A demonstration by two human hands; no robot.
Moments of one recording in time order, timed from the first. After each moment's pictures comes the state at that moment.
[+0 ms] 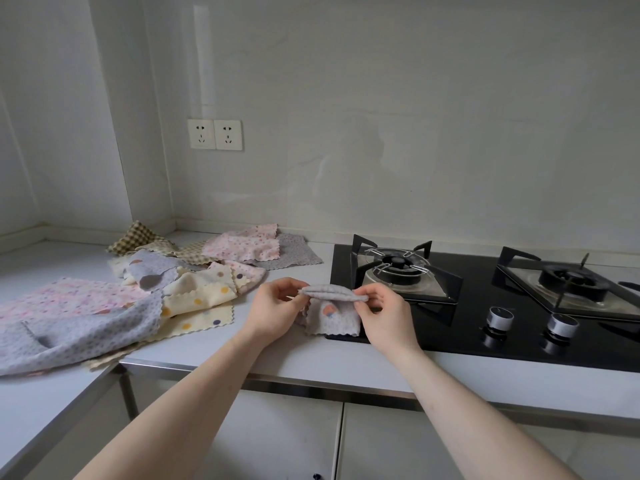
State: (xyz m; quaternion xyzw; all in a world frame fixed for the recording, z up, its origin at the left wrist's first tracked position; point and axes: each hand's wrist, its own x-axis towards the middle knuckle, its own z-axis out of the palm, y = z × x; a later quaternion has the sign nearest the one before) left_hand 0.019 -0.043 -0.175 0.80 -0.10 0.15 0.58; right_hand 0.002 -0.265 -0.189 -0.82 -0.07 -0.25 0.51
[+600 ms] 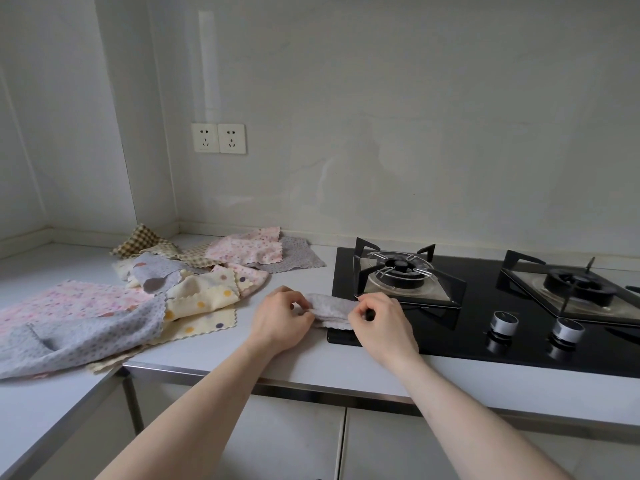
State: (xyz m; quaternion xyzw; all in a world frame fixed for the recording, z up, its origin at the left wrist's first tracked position) left_hand 0.024 -0.047 -0.182 0.93 -0.08 0.17 0.32; right_hand -0.001 -0.259 -0.189 -0.91 -0.04 -0.22 0.34
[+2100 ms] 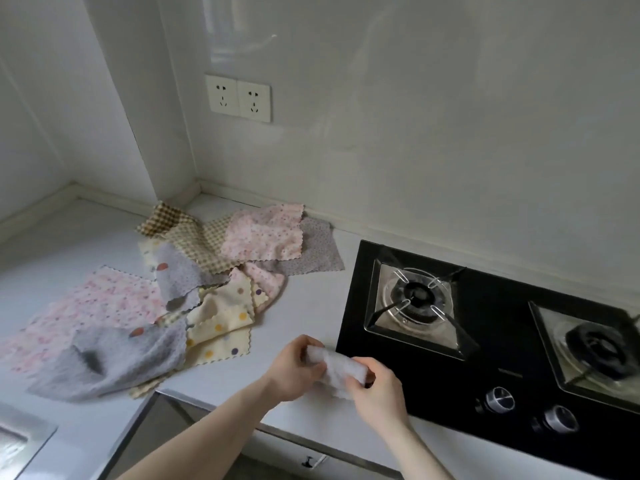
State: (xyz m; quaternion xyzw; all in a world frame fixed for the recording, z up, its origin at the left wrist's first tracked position) left_hand 0.009 -0.047 -0.129 0.79 0.07 -0.19 0.58; right_hand -0.013 -0.246 -0.123 -0.90 0.06 0.08 0.43
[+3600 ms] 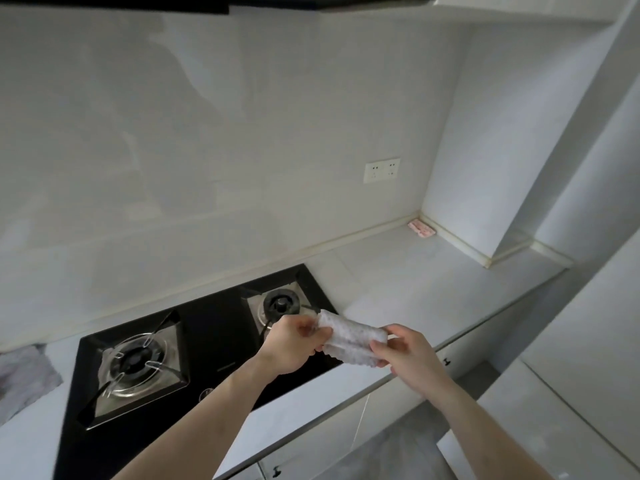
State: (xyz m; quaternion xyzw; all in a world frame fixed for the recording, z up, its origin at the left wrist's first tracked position) left_hand -0.102 -0.575 0.163 0.84 -0.27 -0.25 0.40; right_hand -0.265 -0.761 0.151 -0.80 0.29 -0.06 0.53
